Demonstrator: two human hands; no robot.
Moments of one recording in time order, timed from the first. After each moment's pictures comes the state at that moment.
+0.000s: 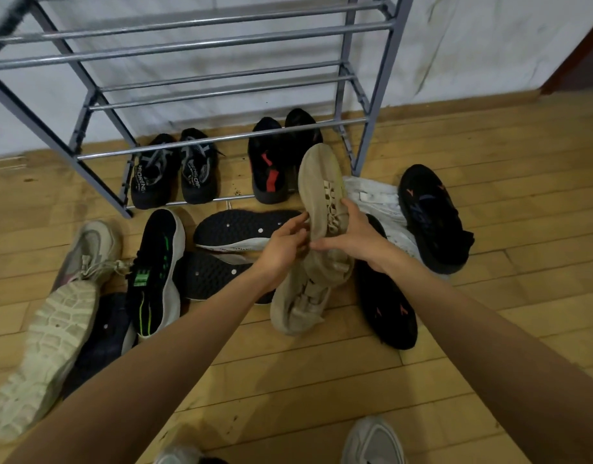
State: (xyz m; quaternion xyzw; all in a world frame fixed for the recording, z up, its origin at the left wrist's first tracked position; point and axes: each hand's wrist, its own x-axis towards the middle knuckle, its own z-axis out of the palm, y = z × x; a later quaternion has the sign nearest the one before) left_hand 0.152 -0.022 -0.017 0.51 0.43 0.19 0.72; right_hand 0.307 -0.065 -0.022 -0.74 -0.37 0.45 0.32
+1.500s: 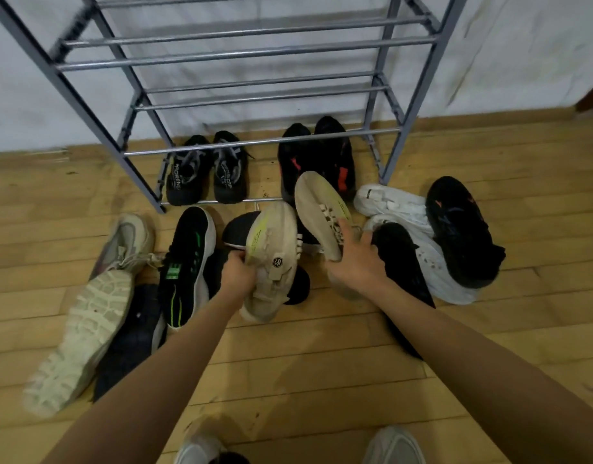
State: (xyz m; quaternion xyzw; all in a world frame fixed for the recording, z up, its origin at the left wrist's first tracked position) left_hand 0.042 0.008 -0.066 0.54 0.68 0.16 0.47; right_hand 0.243 -0.066 -0.036 -0.83 -0.47 0.27 0.10
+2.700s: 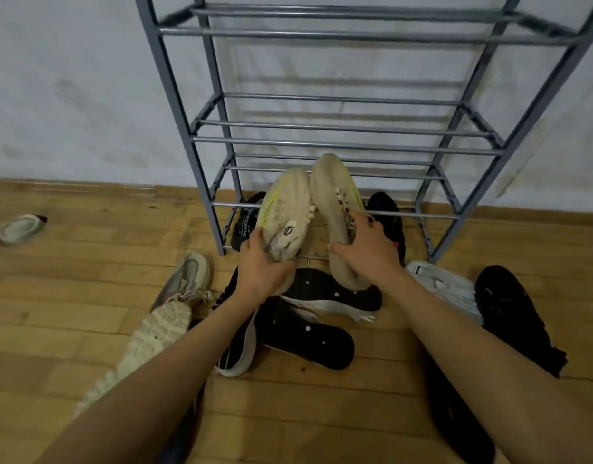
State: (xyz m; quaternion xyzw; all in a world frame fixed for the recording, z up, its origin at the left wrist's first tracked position) left_hand -0.004 0.068 0.035 0.65 0.61 0.30 0.34; right_hand 0.190 0.041 0.070 -0.79 -0.56 0.18 0.19
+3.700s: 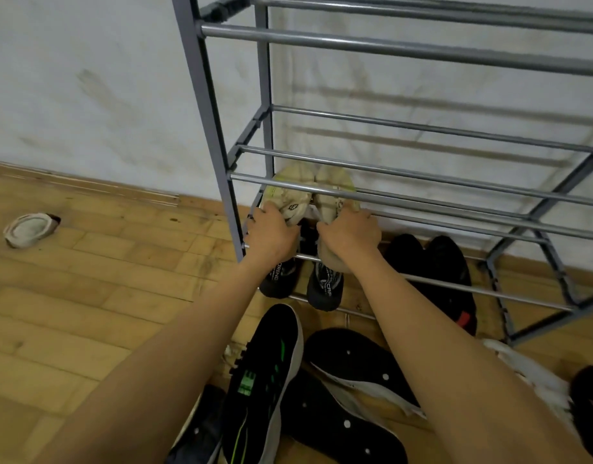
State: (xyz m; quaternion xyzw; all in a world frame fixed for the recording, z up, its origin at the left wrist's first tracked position) left_hand -0.023 0.262 0.067 0.62 0.71 0.20 0.26; right_hand 0.107 0.259 0.072 -0.81 -0.56 0.16 0.10
